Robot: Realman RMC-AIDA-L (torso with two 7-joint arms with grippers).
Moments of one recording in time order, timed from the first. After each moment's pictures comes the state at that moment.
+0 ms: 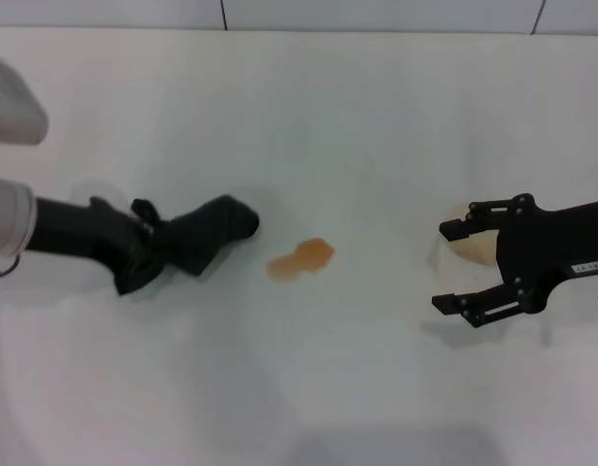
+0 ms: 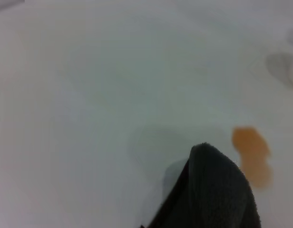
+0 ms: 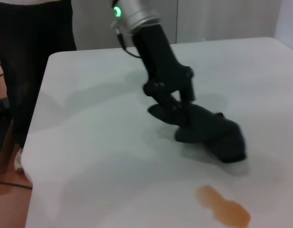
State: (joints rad) left arm -0.61 -2.08 0.83 0.86 2.44 1.43 -1.72; right arm 0.28 2.01 -1.30 -1.36 -1.93 -1.50 1.67
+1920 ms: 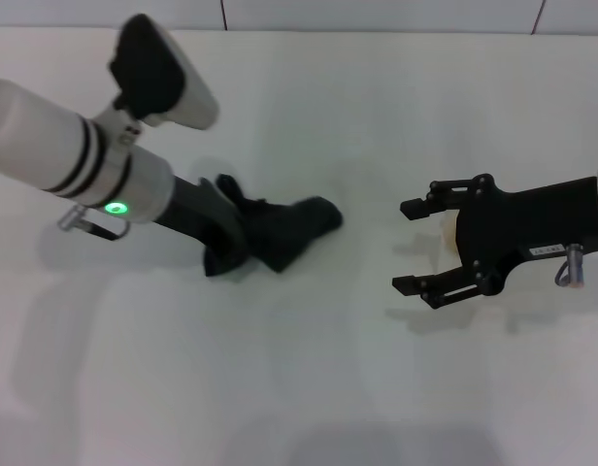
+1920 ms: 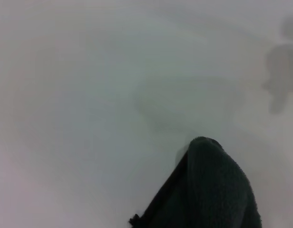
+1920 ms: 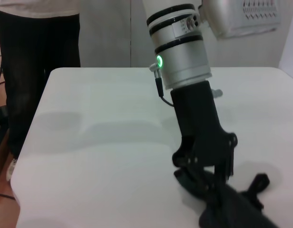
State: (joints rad) left arm -0.77 -2.08 1.26 0.75 2.36 1.18 -1.93; right arm 0.31 2.01 -1.39 -1.35 -1.87 -1.40 1.64
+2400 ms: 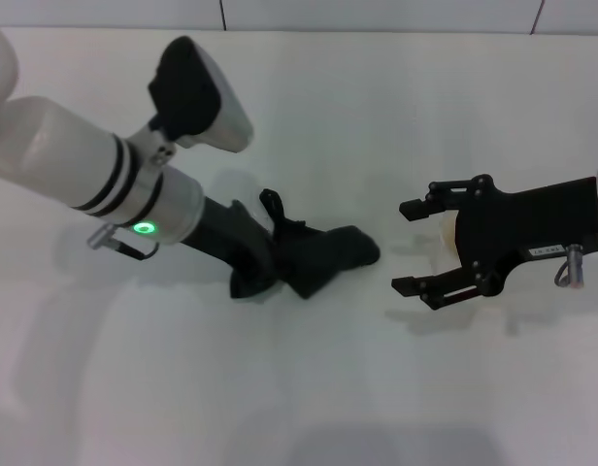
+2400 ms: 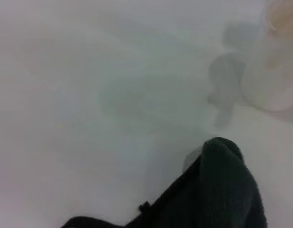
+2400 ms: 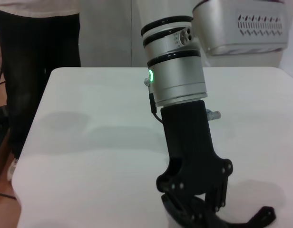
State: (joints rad) left arm -0.77 -2.08 1.43 0.74 2.22 1.18 -1.94; right arm 0.31 2.01 -1.39 -1.35 -1.87 -1.40 1.64
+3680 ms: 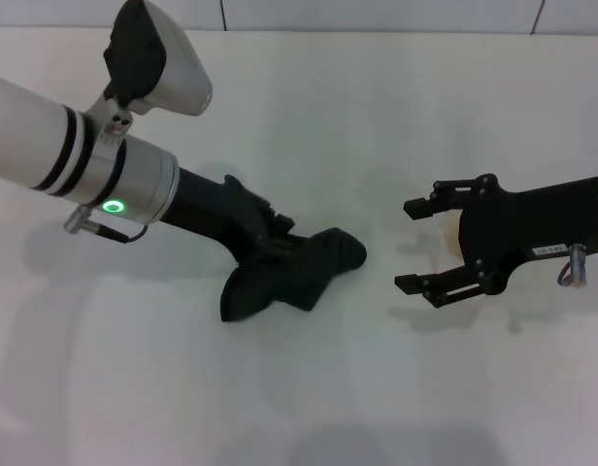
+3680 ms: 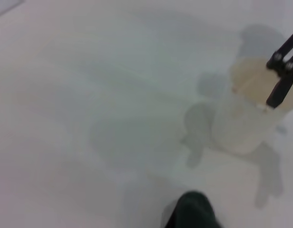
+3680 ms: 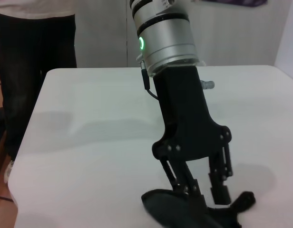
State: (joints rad) left arm -0.72 -2.08 1.27 0.86 2.20 1.34 -1.88; right arm 0.30 2.01 -1.38 -1.35 -1.87 -1.40 1.65
